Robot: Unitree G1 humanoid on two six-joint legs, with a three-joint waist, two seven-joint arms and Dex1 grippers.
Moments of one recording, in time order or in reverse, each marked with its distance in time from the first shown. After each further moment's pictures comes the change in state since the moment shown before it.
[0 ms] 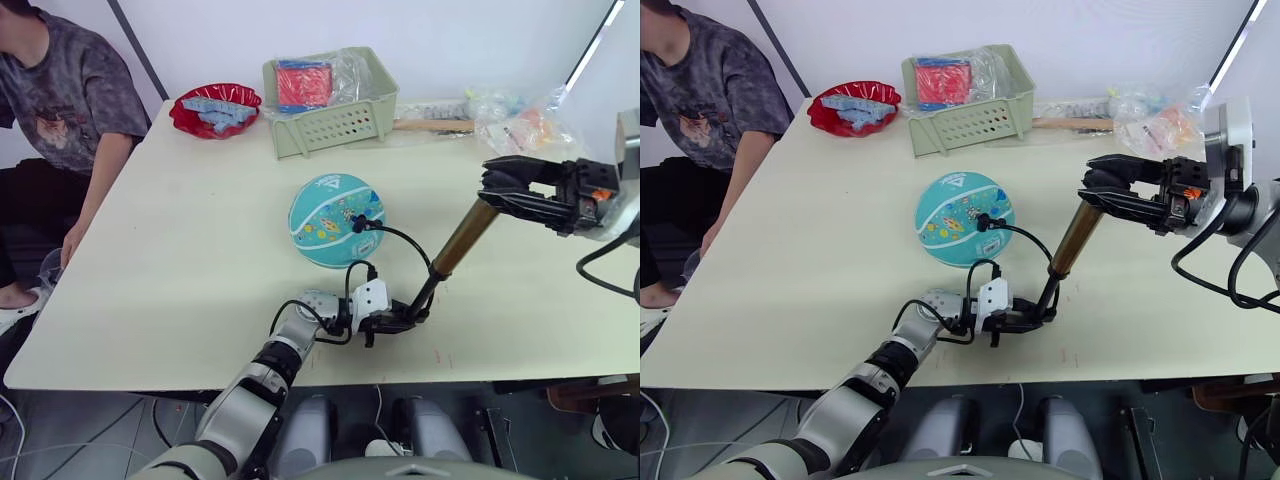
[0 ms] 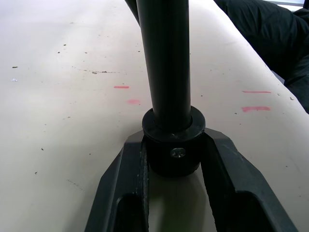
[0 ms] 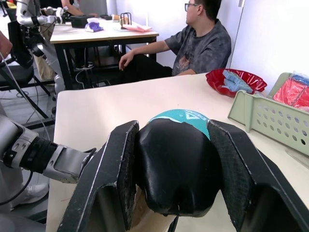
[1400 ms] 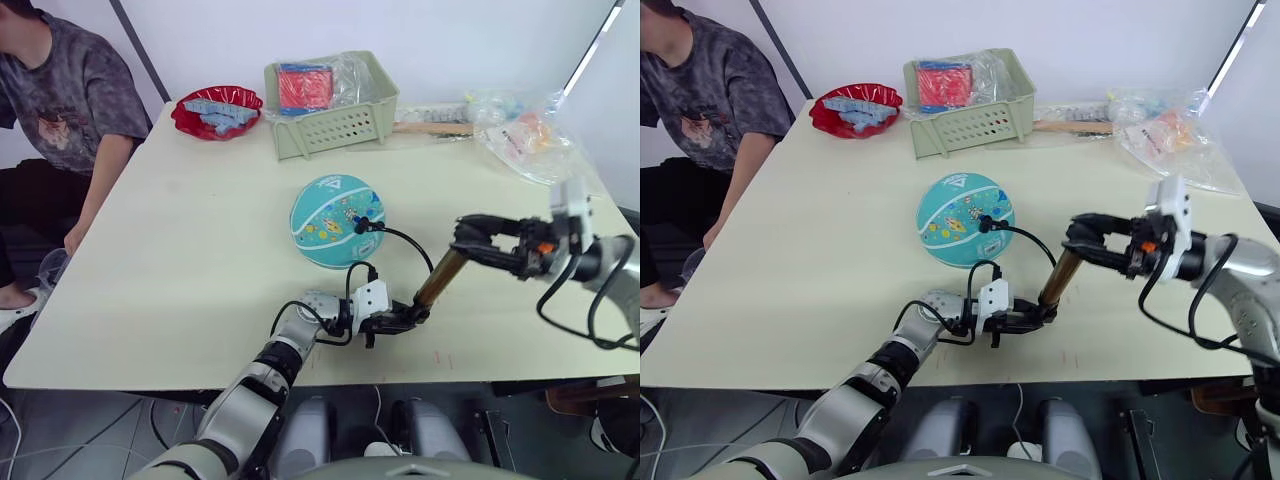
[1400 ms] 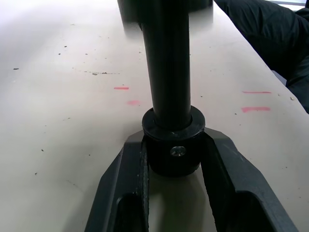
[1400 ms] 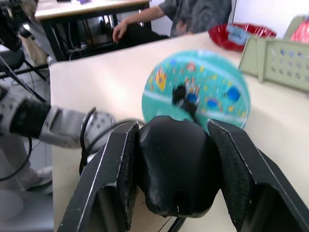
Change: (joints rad) left arm -0.008 -0.008 0.000 0.034 0.005 -0.022 0.017; right arm 0.132 0.074 0.077 -0.018 -0.118 -0.051 -0.014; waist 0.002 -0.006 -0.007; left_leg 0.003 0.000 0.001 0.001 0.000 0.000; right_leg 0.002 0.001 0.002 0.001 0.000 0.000
